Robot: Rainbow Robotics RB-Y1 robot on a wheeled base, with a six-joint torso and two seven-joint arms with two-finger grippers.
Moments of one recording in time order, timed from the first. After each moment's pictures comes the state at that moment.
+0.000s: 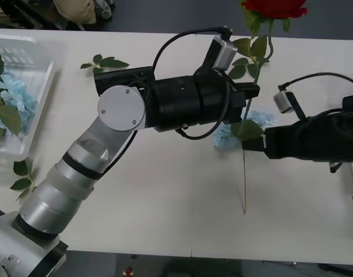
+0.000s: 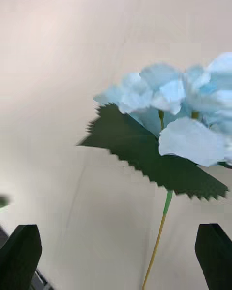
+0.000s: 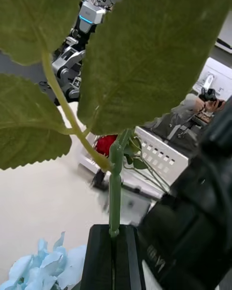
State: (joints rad) right arm -0.22 -0.98 0.27 -1.94 -1.34 0.95 1.47; left arm -0.57 0.20 -0.42 -1.63 1.43 0.74 -2.30
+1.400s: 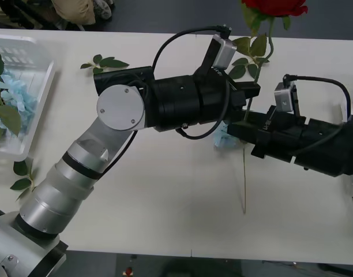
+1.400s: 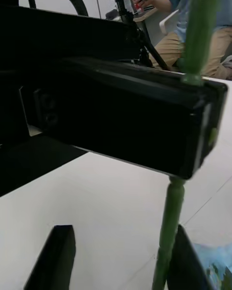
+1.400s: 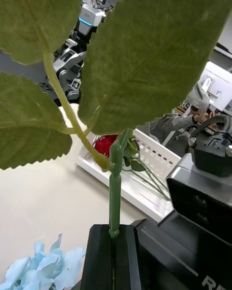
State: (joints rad) right arm -0.05 -0.52 0.01 -1.92 -1.65 0.92 2.48; left arm -0.57 0.20 -0.42 -1.63 1.44 0.74 -2.30
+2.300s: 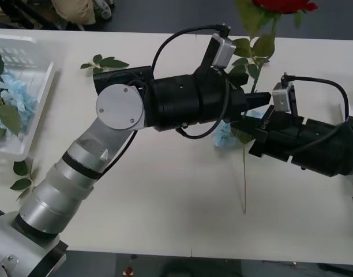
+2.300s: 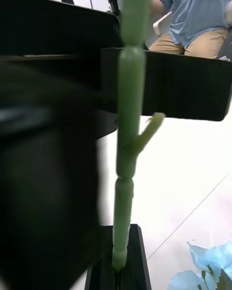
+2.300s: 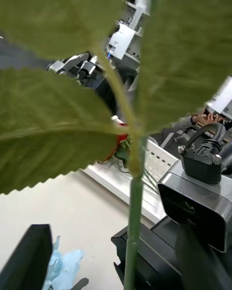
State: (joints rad) right arm -0.05 -0.53 0.02 -1.91 -1.64 0.89 2.48; left arm -0.57 0.20 -0.41 -1.63 1.45 0.74 -2.30
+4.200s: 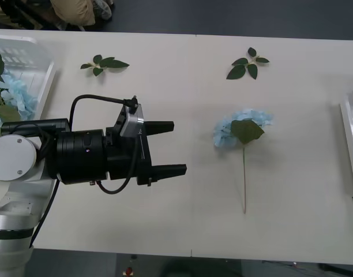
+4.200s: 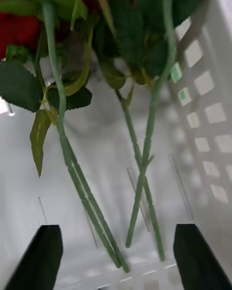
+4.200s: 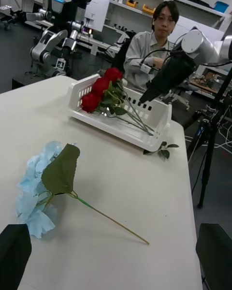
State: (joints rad) right arm 0.03 -1.07 -0.30 -1.08 -1.38 0.88 1.86; left arm -0.10 0.21 -0.02 -1.95 1.53 1.30 -2.67
